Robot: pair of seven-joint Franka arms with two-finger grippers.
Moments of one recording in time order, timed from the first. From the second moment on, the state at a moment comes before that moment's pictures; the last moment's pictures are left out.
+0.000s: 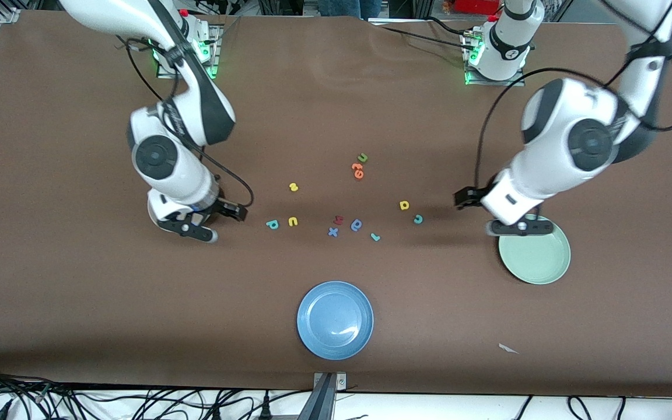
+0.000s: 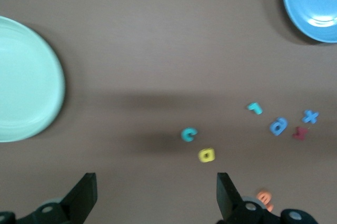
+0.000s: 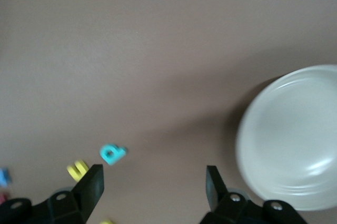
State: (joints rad) left arm -0.07 0.34 -0.29 -1.76 -0.04 2.07 -0.42; right arm 0.39 0.49 0.03 -1.75 0.00 2.24 0.84
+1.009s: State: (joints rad) left arm -0.24 0.63 -0.30 -1.83 0.13 2.39 -0.84; right arm 0.50 0.70 0.03 -1.74 0.00 2.49 1.45
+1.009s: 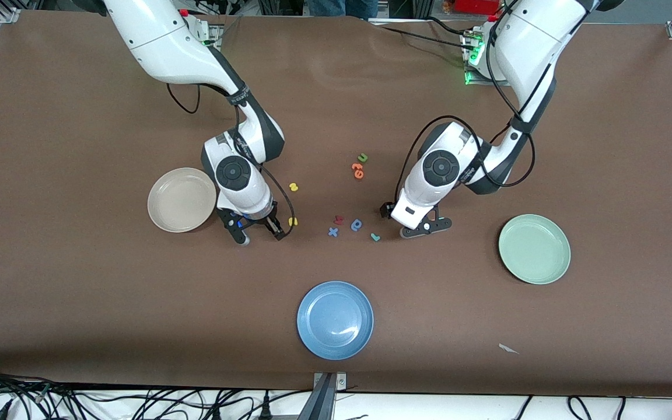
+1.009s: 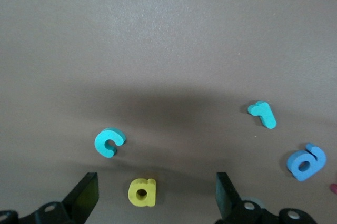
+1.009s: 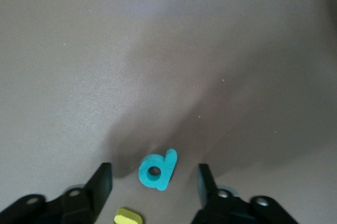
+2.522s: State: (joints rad) left arm -0.24 0.62 -0.30 -1.93 0.14 2.48 -0.86; right arm 0.49 0.35 -0.25 -2.20 0.00 2.39 0.63
